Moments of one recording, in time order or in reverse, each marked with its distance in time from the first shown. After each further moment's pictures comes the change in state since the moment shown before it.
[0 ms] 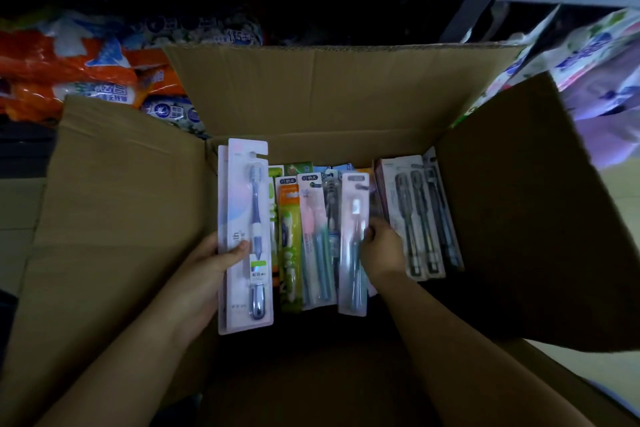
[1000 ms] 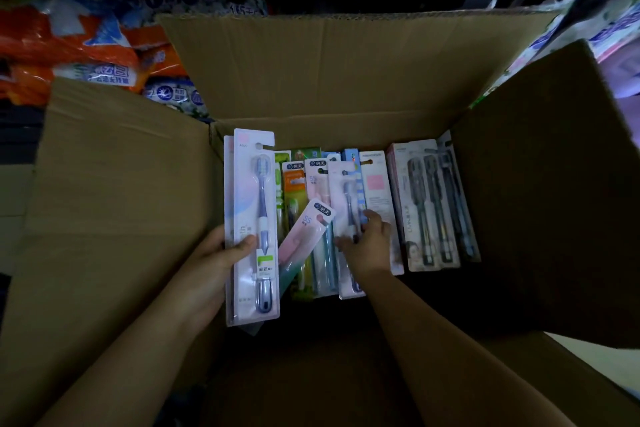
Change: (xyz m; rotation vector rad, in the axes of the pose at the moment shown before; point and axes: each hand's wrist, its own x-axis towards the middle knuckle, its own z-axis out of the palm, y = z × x) left_hand 0.010 -0.017 -0.009 -0.001 -0.013 0.027; right_hand -0.013 -0.001 0.037 0.265 -0.146 0.117
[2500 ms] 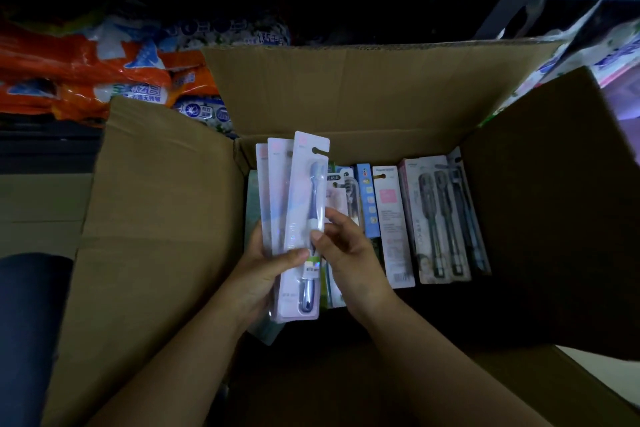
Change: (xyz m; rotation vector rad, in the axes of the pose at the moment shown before) left_hand 0.013 -0.016 0.020 -0.170 -0.169 0.129; right_hand -0.075 -0.078 -0.003 0.655 -0.367 -0.084
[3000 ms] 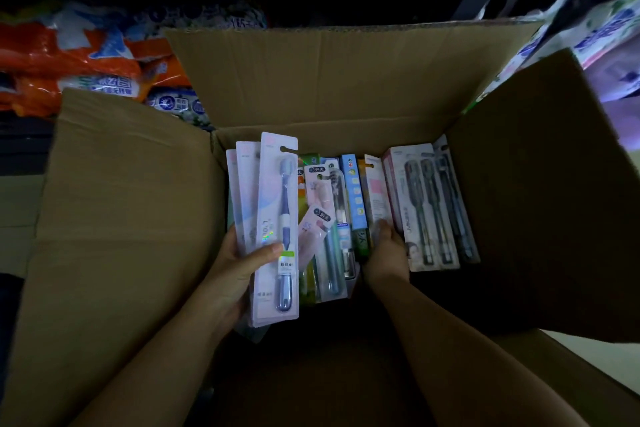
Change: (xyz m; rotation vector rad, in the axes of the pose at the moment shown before) left_hand -0.002 -0.003 -0.010 0.075 0.076 -0.019; right_hand 0.056 0.070 -0.100 -1.206 0.339 0.205
